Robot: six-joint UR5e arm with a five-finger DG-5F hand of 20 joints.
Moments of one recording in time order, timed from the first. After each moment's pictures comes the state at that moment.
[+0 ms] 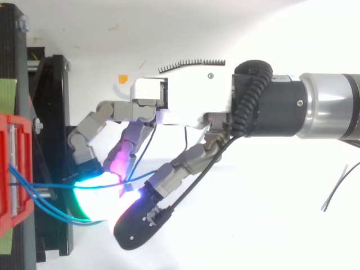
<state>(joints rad) 0.10 -2.36 -1.10 -2.86 -1.51 -0.02</state>
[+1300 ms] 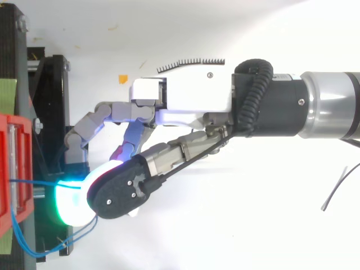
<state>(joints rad) 0.09 -2.36 -1.08 -2.88 -1.52 -0.01</state>
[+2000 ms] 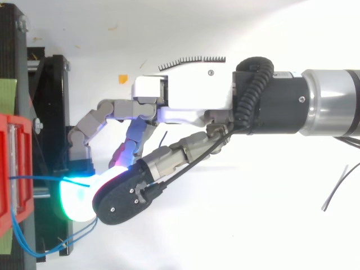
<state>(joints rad) 0.09 -2.36 -1.08 -2.90 -1.52 -0.01</state>
